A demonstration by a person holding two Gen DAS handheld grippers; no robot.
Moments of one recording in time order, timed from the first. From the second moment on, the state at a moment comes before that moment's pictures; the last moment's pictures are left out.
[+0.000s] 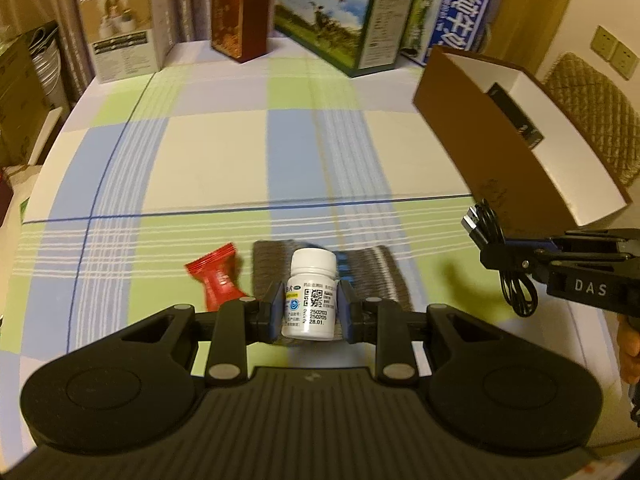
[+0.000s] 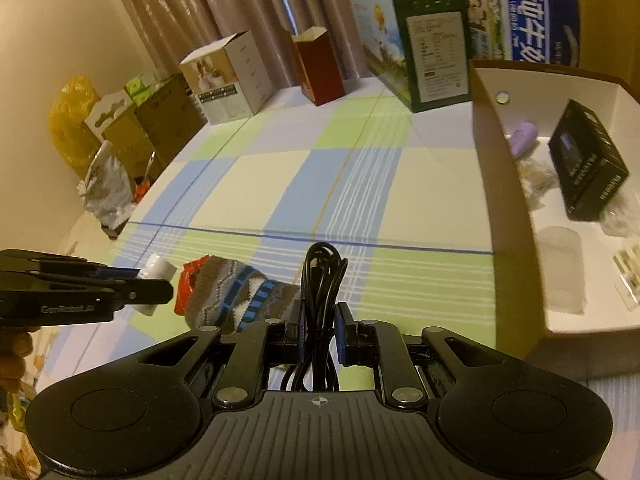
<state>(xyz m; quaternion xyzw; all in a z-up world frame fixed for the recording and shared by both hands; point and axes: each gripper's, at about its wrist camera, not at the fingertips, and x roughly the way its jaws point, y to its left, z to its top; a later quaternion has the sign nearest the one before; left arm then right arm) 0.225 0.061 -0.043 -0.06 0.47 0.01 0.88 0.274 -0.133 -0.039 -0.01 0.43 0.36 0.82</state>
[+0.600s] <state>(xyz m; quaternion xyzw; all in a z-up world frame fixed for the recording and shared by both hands) 0.244 -0.014 -0.020 -0.03 0.45 -0.07 0.89 0.264 -0.223 -0.001 0.05 0.42 0.31 0.86</state>
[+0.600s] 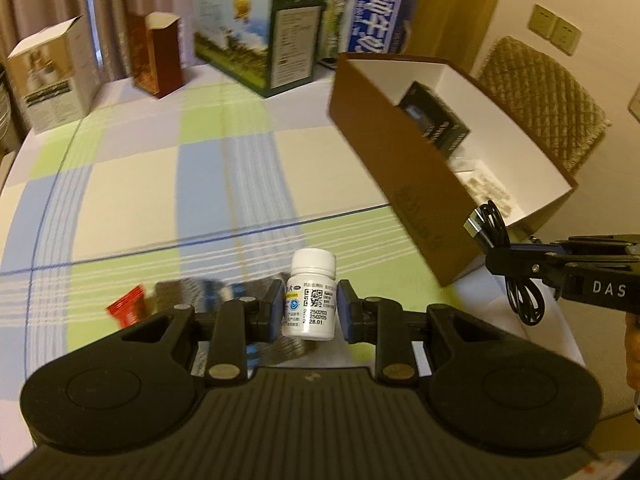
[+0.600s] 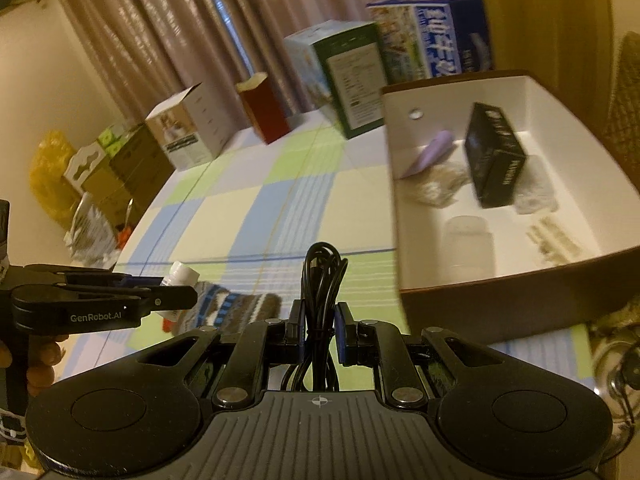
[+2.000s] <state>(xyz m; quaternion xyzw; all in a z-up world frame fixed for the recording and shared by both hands) 0.401 -0.195 -0.030 0.01 0.45 -0.16 0.88 0.415 -0.321 -0.014 0.07 0.43 0.27 0.86</state>
